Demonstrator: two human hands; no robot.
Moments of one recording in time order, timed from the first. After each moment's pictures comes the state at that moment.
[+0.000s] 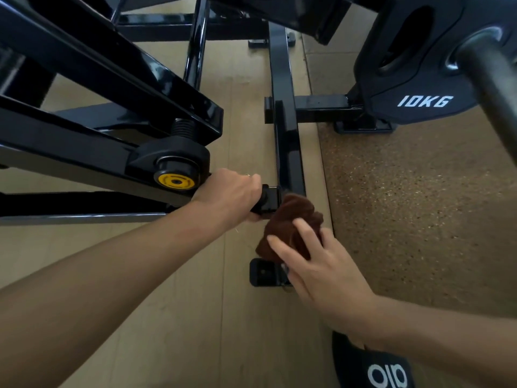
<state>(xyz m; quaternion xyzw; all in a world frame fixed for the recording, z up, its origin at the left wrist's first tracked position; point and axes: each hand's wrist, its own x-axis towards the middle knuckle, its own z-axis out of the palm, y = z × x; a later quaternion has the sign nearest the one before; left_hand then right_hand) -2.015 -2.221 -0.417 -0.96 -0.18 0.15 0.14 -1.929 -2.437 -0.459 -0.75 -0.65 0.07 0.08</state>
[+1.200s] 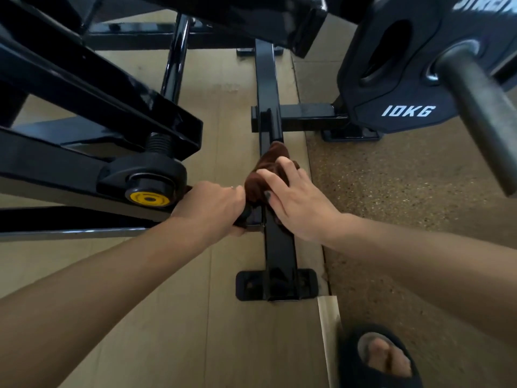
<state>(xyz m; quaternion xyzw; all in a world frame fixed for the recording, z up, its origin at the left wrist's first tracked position) -2.010 -2.219 -0.425 -0.96 -0.18 0.18 0.15 -1.852 -2.334 -0.459 -0.76 -0.61 0.14 0.16</state>
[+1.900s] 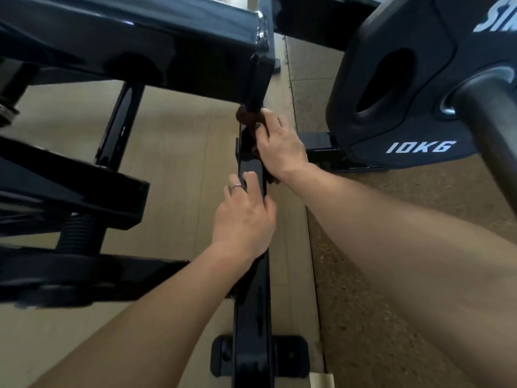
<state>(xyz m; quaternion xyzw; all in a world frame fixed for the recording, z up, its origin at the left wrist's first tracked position) -1.880 -2.216 -0.464 -0.87 -0.46 0.01 -0.15 -1.727 -2.167 -0.484 -0.81 -0.45 0.15 0.34</state>
